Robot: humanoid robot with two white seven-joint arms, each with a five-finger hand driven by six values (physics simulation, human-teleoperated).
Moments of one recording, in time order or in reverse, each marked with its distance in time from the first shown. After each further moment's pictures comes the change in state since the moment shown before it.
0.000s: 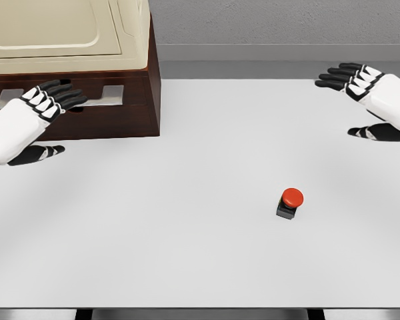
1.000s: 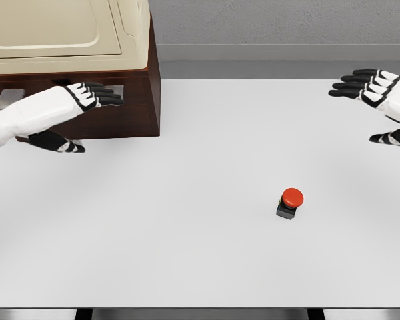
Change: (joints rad) left arm -0.328 -0.033 -0.145 0.103 0.378 -0.003 -0.633; right arm 0.011 -0.209 0.042 -0.058 -0.105 0.000 0.022
